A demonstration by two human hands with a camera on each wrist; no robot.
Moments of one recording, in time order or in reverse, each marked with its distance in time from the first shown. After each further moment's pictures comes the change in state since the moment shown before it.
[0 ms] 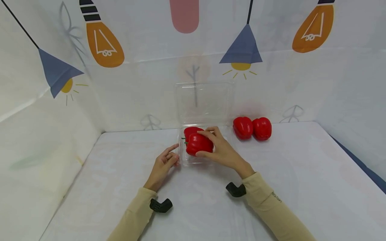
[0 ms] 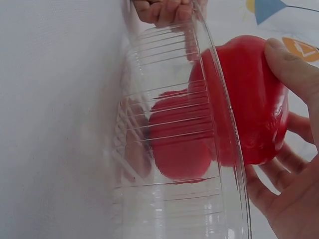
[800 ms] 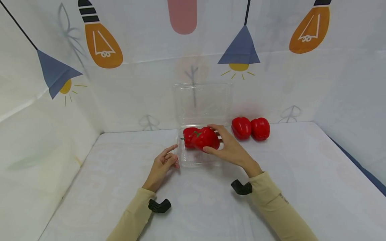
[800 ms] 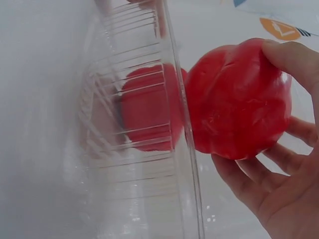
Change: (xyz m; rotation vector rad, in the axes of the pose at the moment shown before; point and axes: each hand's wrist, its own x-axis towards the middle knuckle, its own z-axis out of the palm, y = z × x) left_hand -0.003 0.001 0.000 -0.035 -0.018 0.009; right_hand -0.011 0.006 -0.024 0.090 0.032 0.071
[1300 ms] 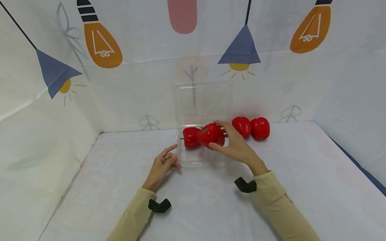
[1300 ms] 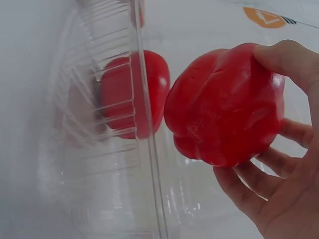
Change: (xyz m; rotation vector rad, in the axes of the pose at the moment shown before) left_hand -0.001 0.003 0.001 -0.027 -0.012 -0.010; right_hand -0.002 -0.002 -0.019 -0.052 0.050 -0.006
